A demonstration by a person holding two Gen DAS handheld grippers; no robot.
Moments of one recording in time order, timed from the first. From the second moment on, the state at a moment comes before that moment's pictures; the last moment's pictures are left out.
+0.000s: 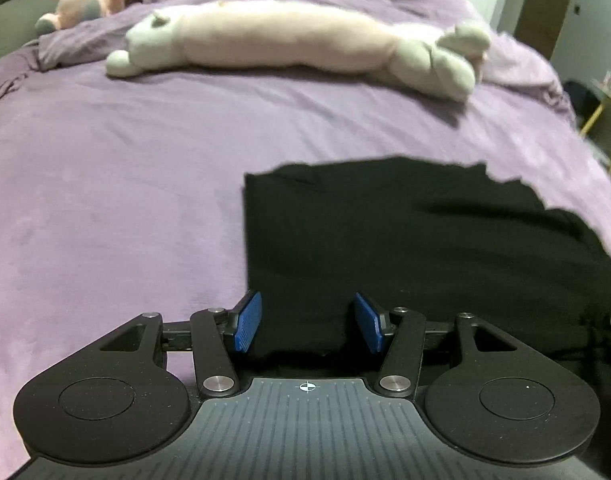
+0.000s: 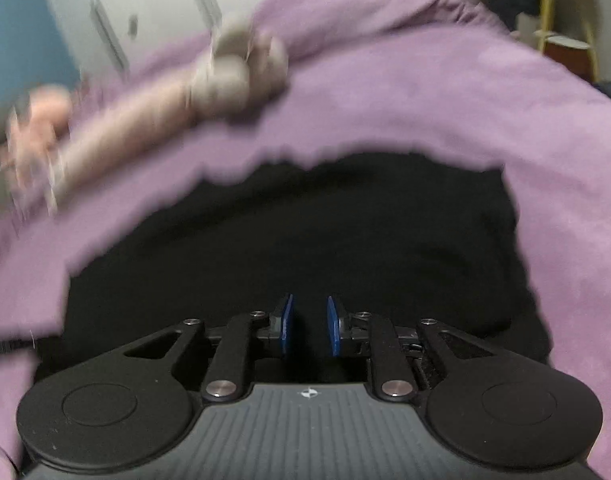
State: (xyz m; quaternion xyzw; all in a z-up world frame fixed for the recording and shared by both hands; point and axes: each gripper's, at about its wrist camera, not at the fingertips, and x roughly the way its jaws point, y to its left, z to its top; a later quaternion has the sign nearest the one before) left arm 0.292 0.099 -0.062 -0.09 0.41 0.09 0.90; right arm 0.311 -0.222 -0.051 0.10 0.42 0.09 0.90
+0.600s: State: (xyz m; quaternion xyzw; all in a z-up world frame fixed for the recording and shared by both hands) left arm 0.283 0.102 -0.073 -0.06 0.42 0.09 0.90; right arm 0.353 -0.279 -0.055 0.06 0.38 -0.02 0.92
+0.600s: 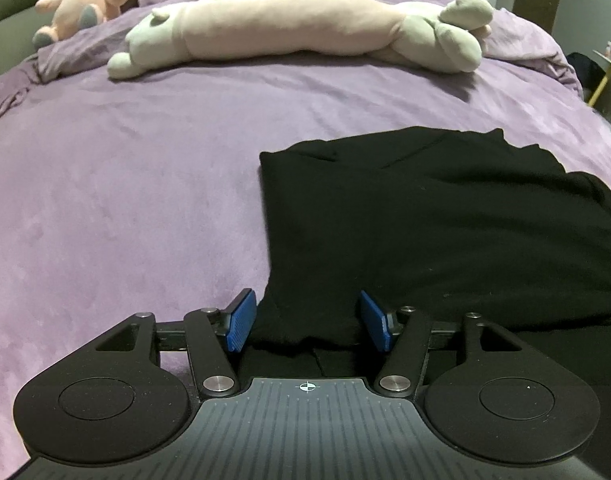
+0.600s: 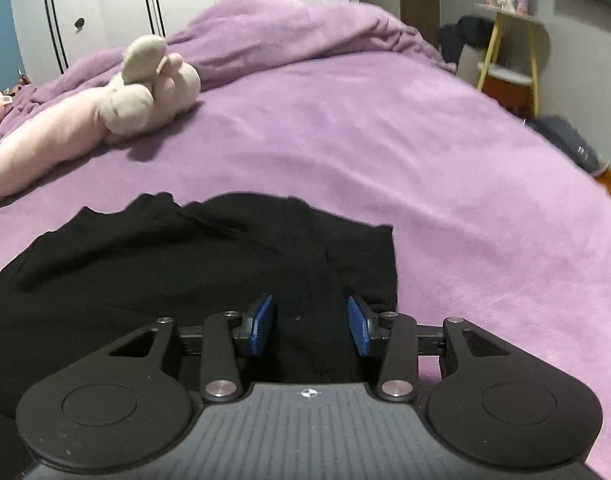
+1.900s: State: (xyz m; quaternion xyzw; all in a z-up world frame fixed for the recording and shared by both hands) left arm 0.196 0.111 -0.041 0.03 0.44 0.10 0.89; right arm 0.215 -0.296 0.012 0.10 0.30 0.00 0.95
